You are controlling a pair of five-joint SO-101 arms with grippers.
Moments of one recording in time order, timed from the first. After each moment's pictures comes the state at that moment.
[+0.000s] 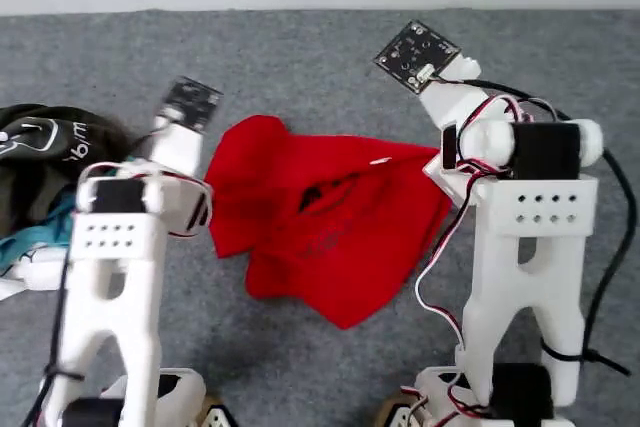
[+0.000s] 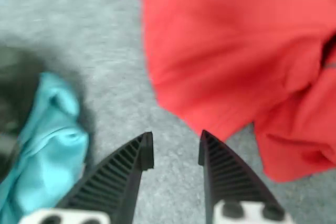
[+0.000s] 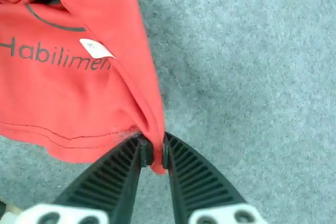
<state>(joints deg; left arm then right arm) -2.9 -22.9 33.8 69.7 -17.5 -3.7 -16.3 -14.4 100.3 43.6</state>
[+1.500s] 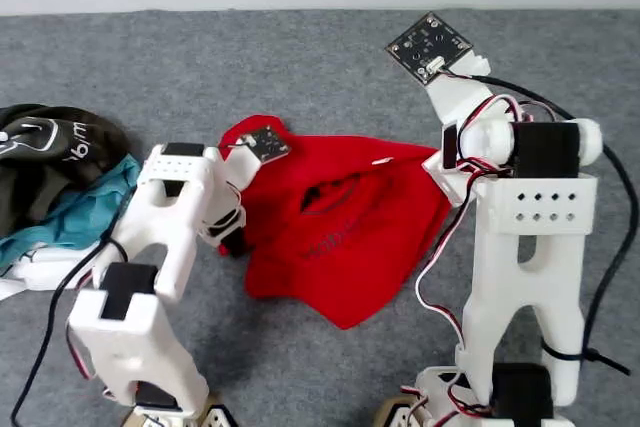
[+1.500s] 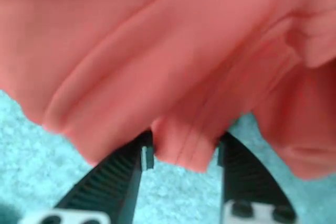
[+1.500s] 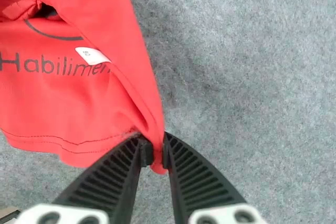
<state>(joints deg) 0.1 19.4 16.1 70.6 -37.5 -3.7 -16.3 -13.9 100.4 37.1</state>
